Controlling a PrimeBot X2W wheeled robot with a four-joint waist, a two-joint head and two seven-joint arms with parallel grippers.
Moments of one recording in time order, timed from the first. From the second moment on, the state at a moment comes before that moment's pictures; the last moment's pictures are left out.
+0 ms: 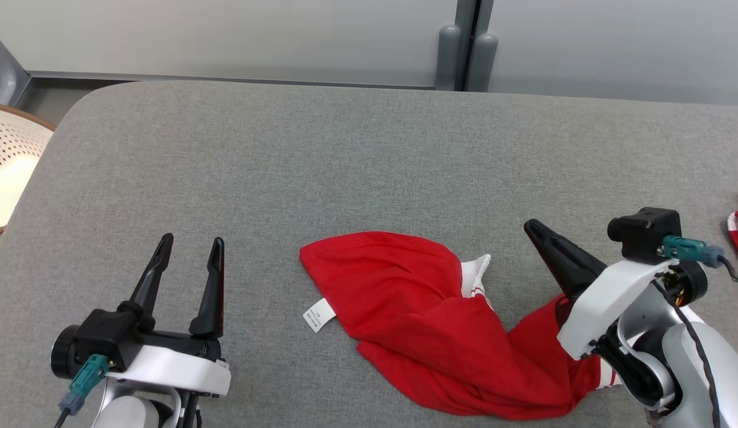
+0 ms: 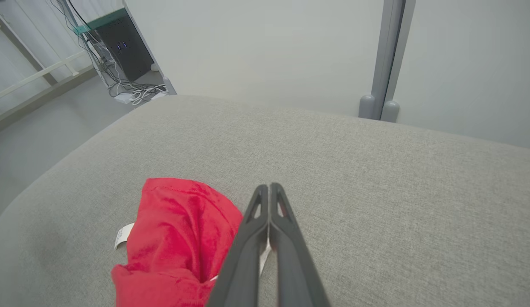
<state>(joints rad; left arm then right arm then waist) -0.11 0.17 -0.15 0.12 -0.31 -0.03 -0.26 -0.30 -0.33 0.37 0.08 0.54 0.13 0.33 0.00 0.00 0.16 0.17</state>
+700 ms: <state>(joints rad) 0.00 0.21 -0.14 0.06 -0.31 0.00 -0.21 -0.03 -0.21 0.07 -0.03 0.28 0.13 -0.06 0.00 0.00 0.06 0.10</state>
